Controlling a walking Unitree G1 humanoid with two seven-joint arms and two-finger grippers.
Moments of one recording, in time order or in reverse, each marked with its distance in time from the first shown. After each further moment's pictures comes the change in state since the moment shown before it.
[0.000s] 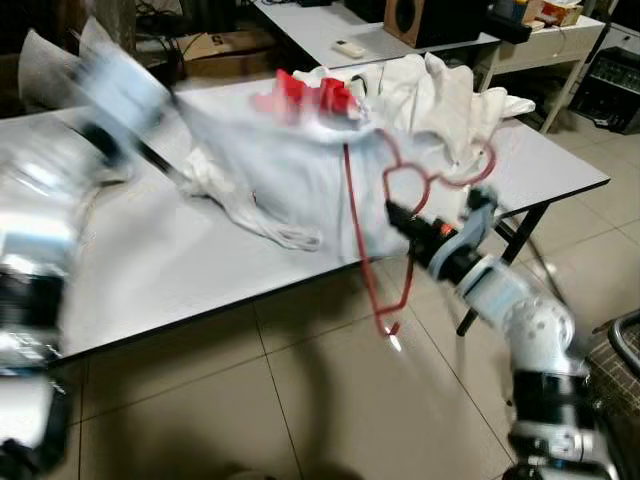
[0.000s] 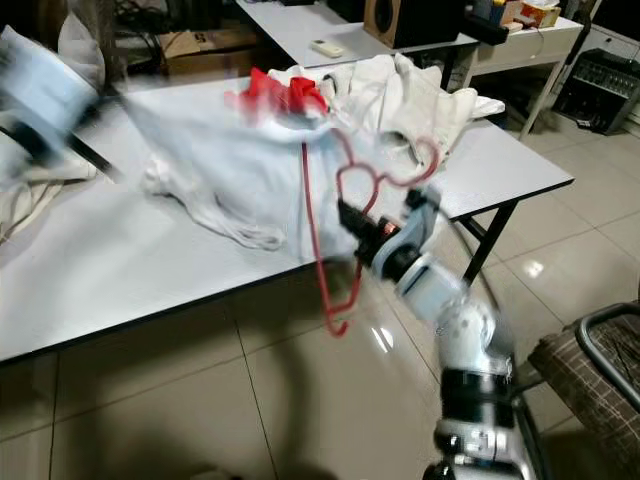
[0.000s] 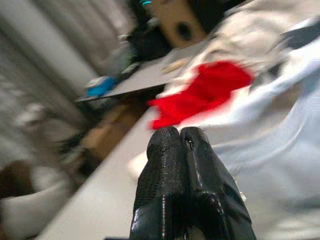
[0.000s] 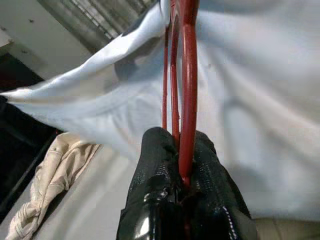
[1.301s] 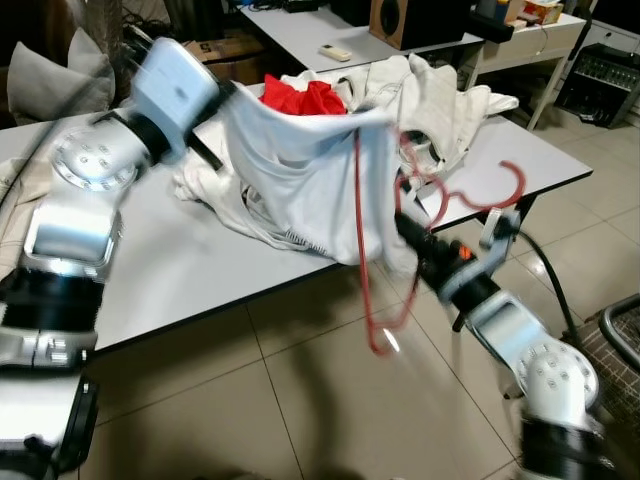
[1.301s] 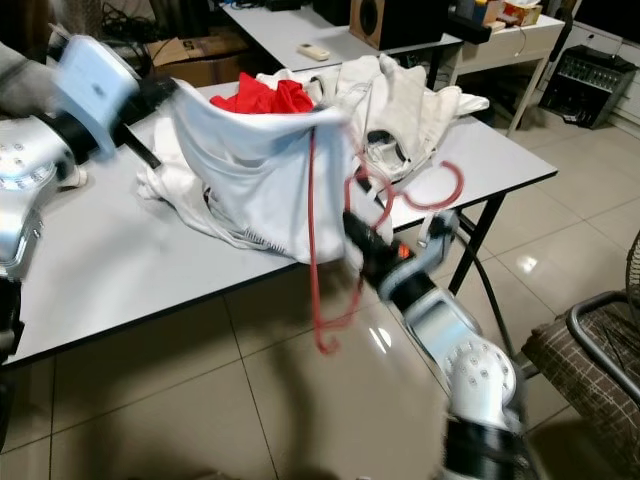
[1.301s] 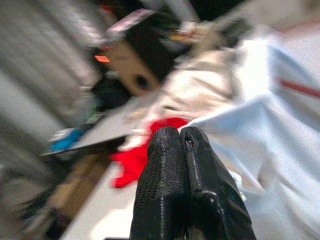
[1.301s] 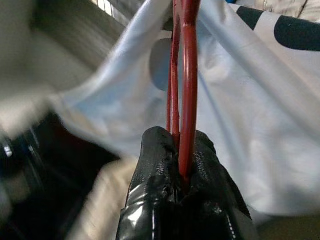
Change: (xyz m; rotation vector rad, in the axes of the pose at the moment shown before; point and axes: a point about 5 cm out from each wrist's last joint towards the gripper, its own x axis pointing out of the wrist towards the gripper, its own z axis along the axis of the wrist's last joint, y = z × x) left arm 0.009 -0.028 0.036 0.047 -0.134 -0.131; right arm -0.020 0.013 -0.008 0.229 -0.163 0.137
